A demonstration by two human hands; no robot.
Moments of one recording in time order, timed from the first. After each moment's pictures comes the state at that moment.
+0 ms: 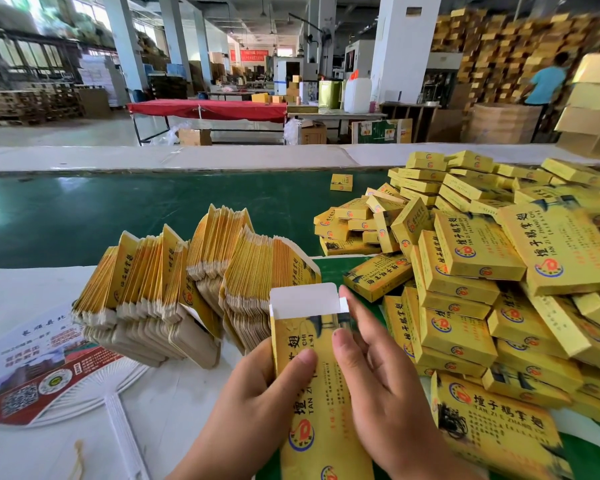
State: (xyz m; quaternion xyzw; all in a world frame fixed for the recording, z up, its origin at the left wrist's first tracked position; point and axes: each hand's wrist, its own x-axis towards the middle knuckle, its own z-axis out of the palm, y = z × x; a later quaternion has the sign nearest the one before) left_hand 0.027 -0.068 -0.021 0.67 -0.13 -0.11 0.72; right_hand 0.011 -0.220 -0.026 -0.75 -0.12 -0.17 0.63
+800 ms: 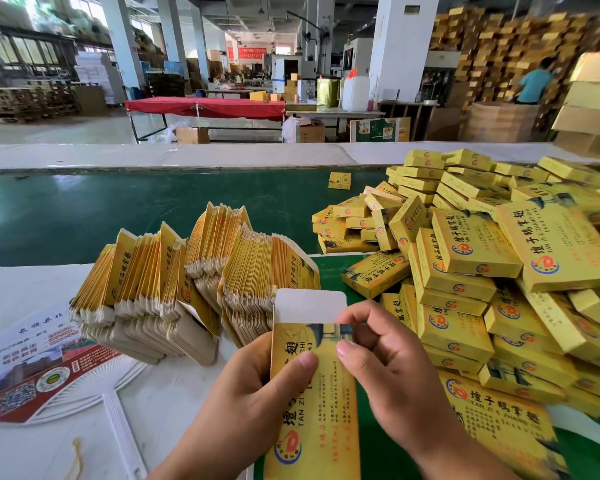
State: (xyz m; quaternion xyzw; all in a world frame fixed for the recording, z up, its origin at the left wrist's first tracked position) left_hand 0.028 -0.058 -0.018 0.63 -0.18 -0.15 0.74; right_hand 0.011 -0.236 -0.012 -0.71 -0.17 -0.13 0.67
